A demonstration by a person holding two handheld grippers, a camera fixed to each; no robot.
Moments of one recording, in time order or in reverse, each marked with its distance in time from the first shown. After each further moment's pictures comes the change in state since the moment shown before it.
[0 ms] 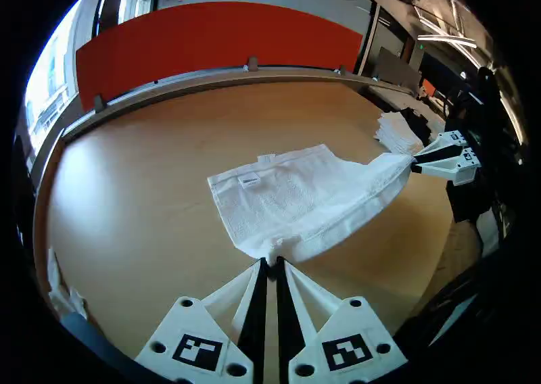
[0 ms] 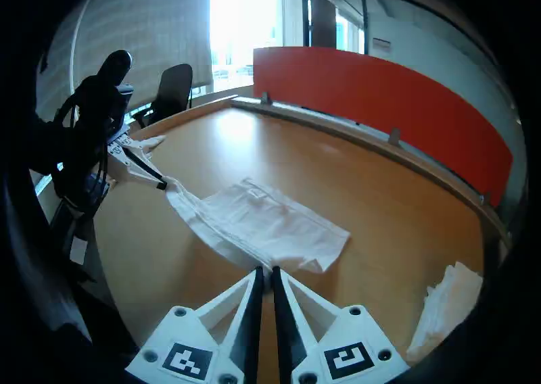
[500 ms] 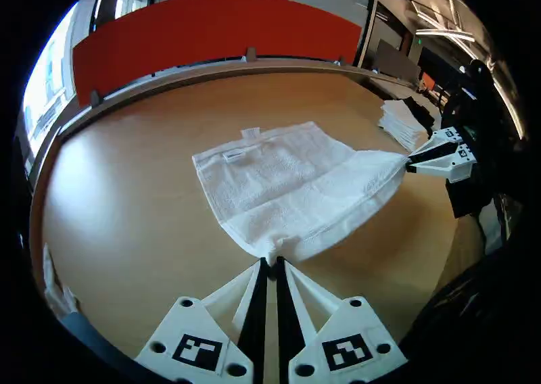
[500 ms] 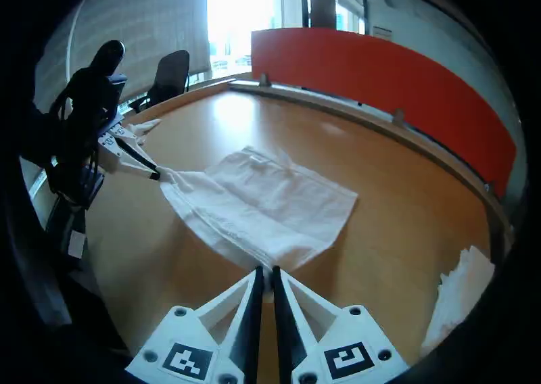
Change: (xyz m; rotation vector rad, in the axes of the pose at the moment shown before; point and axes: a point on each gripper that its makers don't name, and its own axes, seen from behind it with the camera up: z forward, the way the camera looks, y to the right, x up) left arm -0.024 -0.006 0.026 0.005 -0.014 0.022; right arm -0.038 0.002 0.031 0.004 -0.052 0.007
